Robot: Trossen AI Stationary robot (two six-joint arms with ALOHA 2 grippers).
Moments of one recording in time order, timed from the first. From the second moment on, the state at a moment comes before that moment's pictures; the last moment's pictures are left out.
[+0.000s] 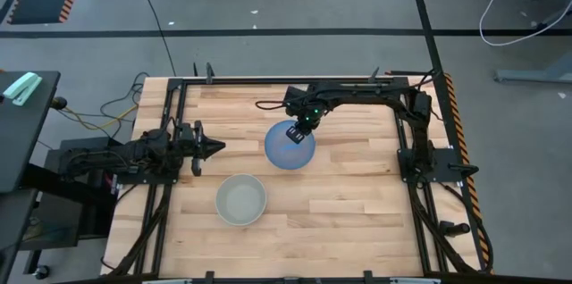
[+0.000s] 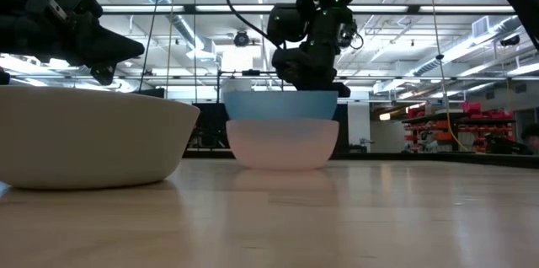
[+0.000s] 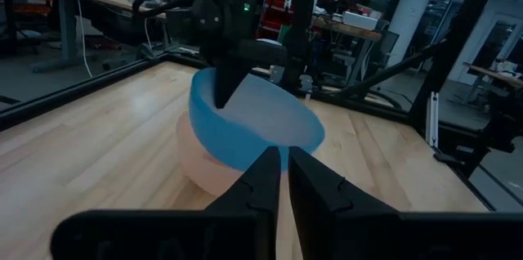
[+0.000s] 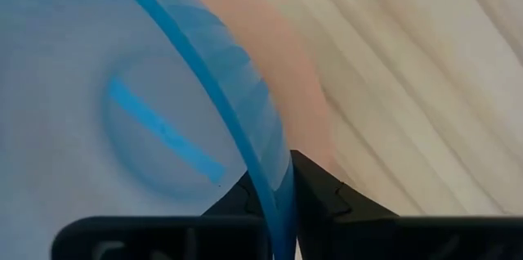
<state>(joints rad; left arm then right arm) 0.10 0.07 0.01 0.03 -0.04 -0.24 -0.30 1.97 1.59 -0.98 -0.14 0.44</state>
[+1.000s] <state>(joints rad) 0.10 0.07 0.01 0.03 -0.04 -0.22 -0.31 1.88 1.59 -0.98 -0.03 0.47</state>
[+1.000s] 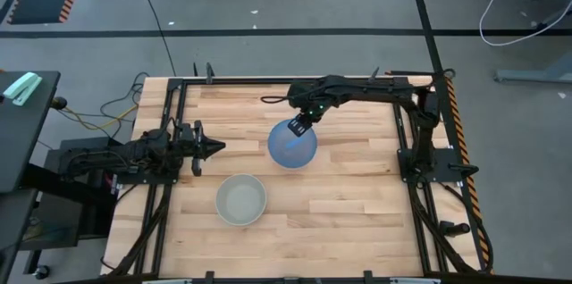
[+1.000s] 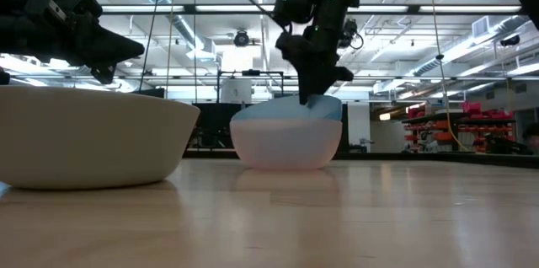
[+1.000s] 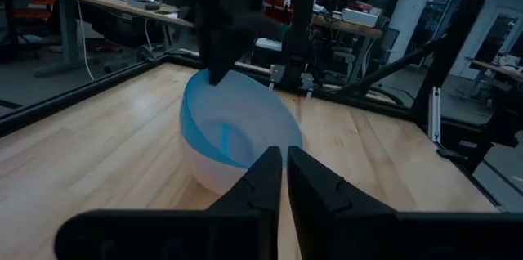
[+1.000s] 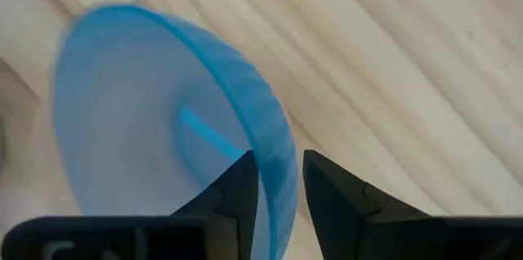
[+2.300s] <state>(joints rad) 0.10 0.07 0.01 0.03 -0.04 -0.22 -0.31 1.84 1.41 -0.87 -0.02 0.43</state>
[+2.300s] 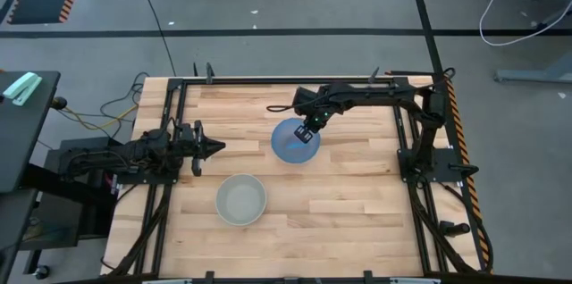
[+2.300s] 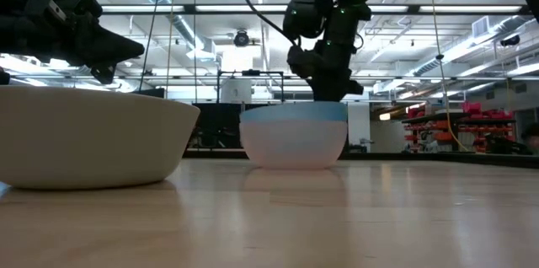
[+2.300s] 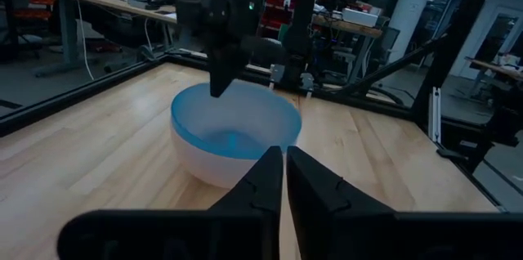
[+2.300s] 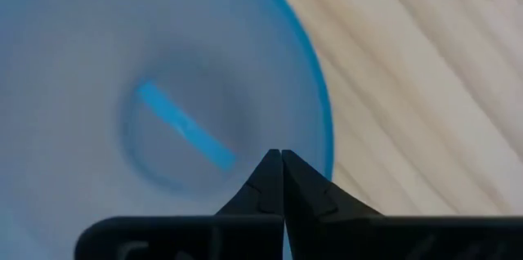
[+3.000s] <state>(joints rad) 0.10 0.07 0.01 0.02 -0.04 -0.22 -0.16 1.83 1.46 -0.98 0.06 0.43</state>
